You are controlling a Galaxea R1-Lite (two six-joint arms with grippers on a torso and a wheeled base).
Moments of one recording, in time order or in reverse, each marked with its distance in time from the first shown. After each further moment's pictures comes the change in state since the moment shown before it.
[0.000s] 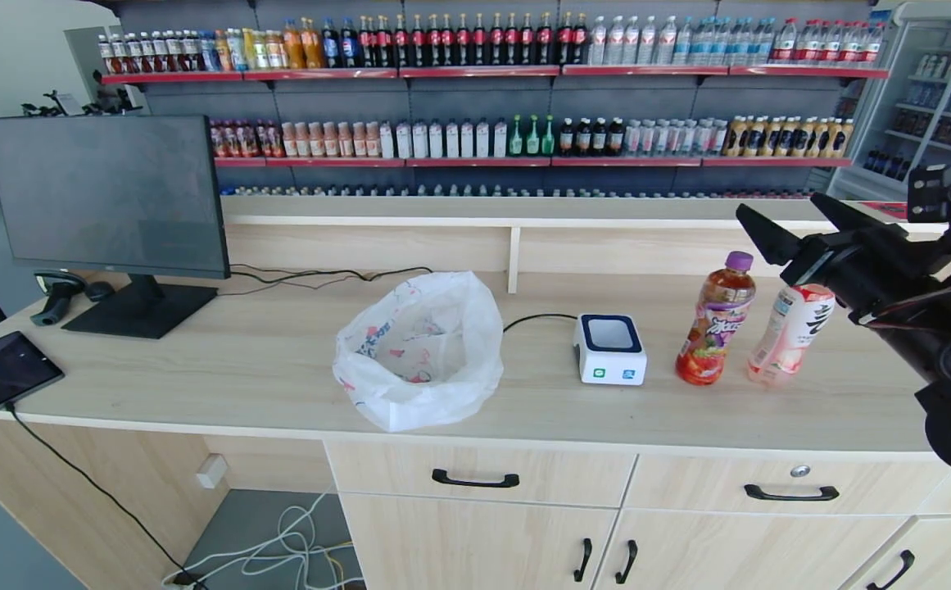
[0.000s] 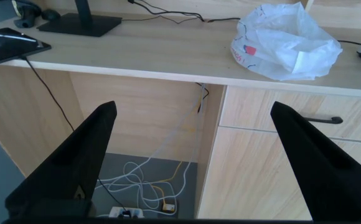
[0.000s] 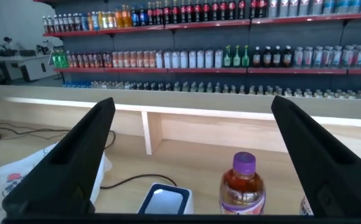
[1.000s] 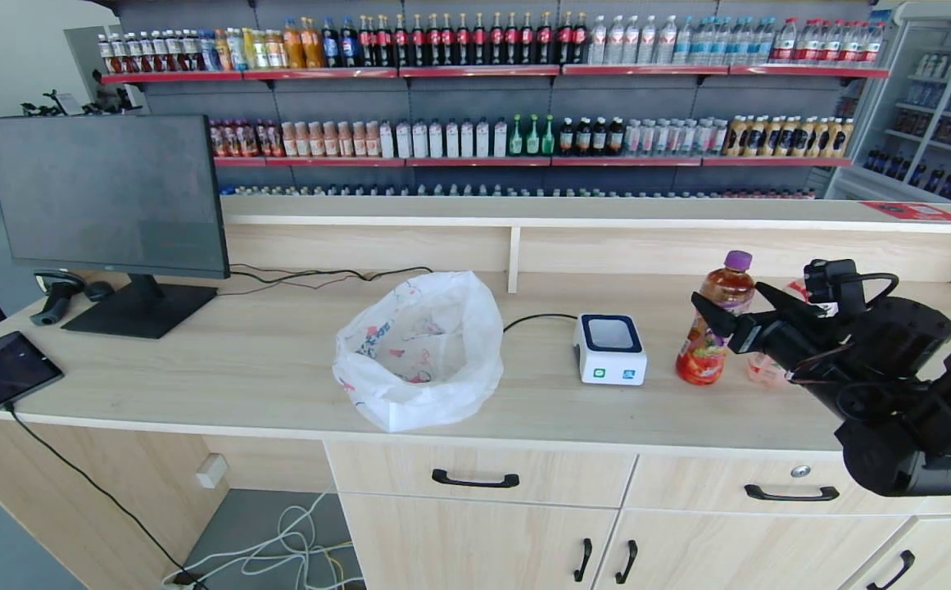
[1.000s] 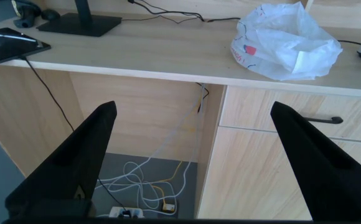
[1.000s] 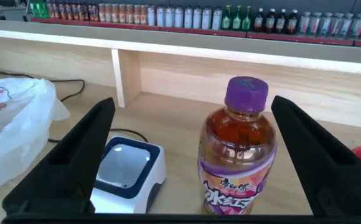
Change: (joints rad) left arm 0.000 0.000 0.000 0.000 0.000 0.000; right arm -0.048 0.321 -0.016 -0.083 0.006 -0.013
